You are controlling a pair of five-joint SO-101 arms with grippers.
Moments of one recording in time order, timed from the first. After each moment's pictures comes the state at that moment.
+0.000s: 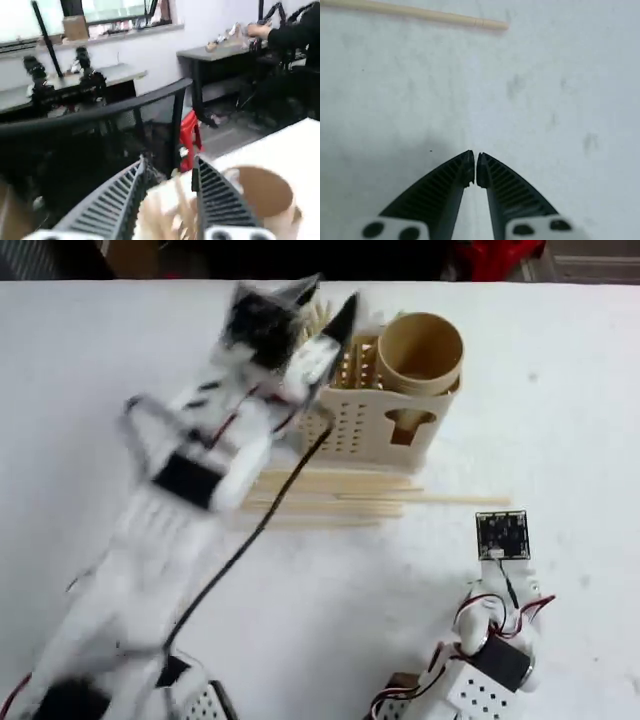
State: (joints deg) left arm 19.9 -29.8 22.4 19.9 -7.7; right arm 29.5 -102.9 96.4 66.2 35.6
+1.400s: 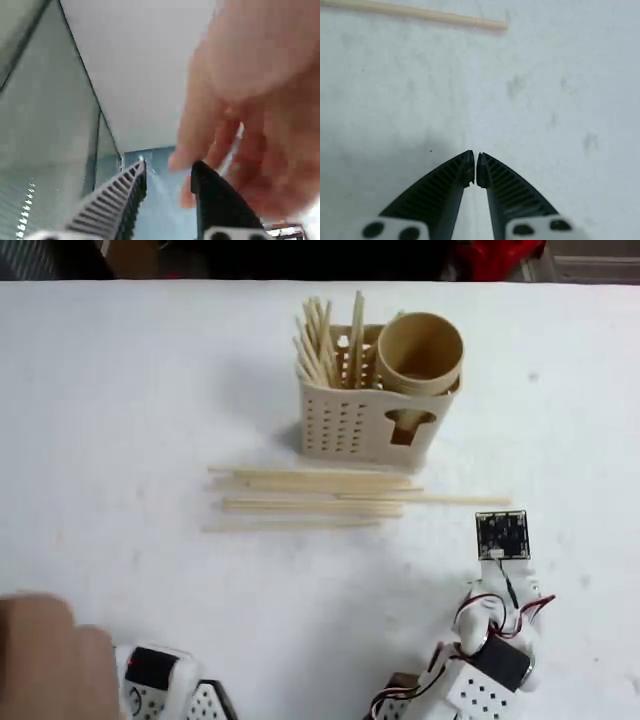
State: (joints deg) left arm 6.1 -104.6 25.2 31.1 -18.2; right arm 29.5 -102.9 96.4 66.2 35.6
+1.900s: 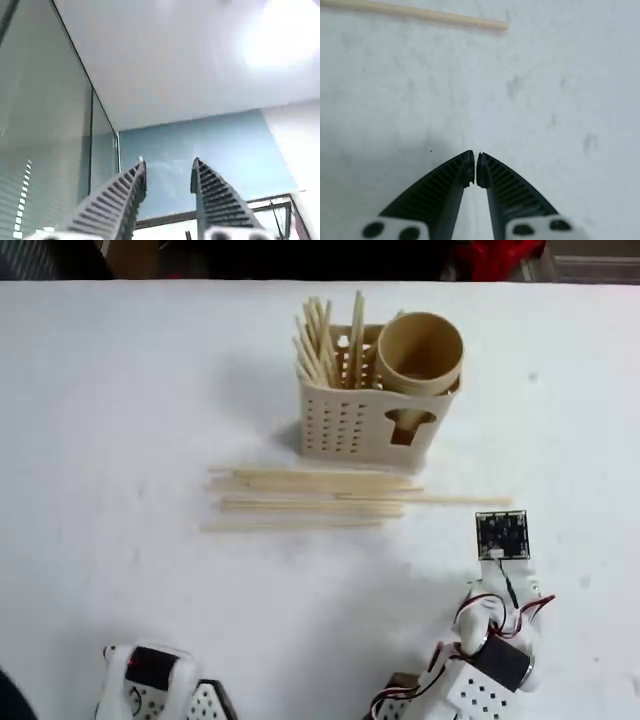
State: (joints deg) left arm 5.9 -104.6 24.4 37.6 -18.9; right arm 29.5 -102.9 96.4 66.2 35.6
